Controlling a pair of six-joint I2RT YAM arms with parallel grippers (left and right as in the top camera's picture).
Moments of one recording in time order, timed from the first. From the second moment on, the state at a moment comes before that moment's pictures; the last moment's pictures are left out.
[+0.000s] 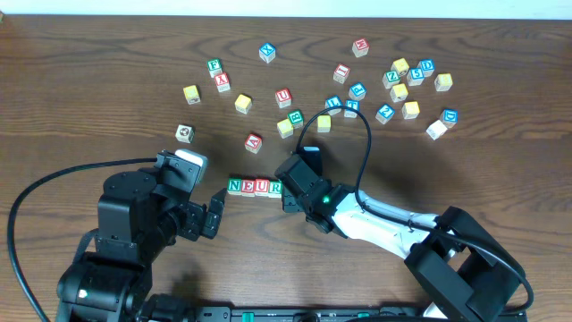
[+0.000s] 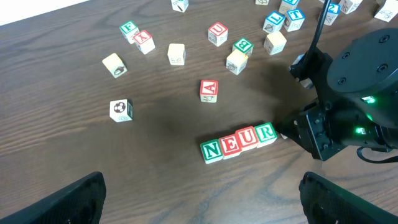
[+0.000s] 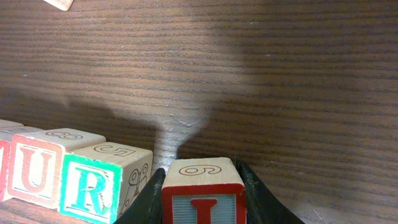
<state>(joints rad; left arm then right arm) -0.20 0.72 0.93 -0.92 0.13 0.14 0.83 1.77 0.88 -0.17 0.16 0.75</state>
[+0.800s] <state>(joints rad) -0.20 0.72 0.93 -0.92 0.13 0.14 0.83 1.77 0.88 -0.17 0.16 0.74</state>
